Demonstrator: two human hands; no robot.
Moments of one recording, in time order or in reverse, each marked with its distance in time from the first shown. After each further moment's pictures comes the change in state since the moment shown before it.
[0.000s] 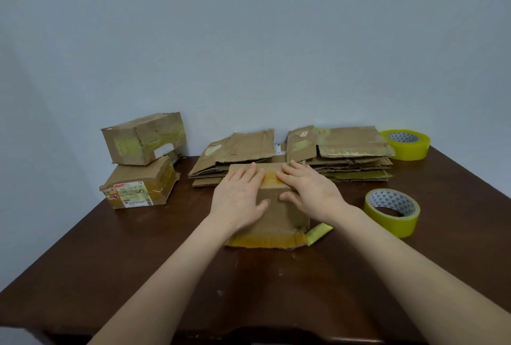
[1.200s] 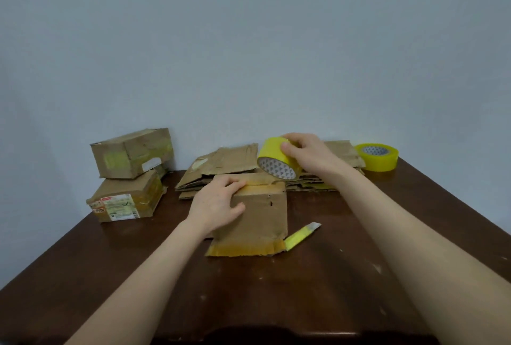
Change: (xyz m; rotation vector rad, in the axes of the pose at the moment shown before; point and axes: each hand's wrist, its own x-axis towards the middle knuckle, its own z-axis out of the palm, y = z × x) left_hand -0.001 -0.015 -0.004 -0.138 0.068 0.002; right_hand -0.006 0.010 -0.093 0.713 0.240 0.202
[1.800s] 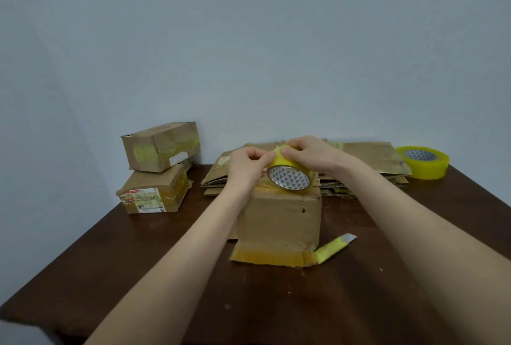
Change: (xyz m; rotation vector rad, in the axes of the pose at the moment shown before) left_hand 0.046 0.020 -0.040 -1.146 0.262 -0.524; right_hand 0.050 -0.011 0.037 -0.136 -0.262 -0.012
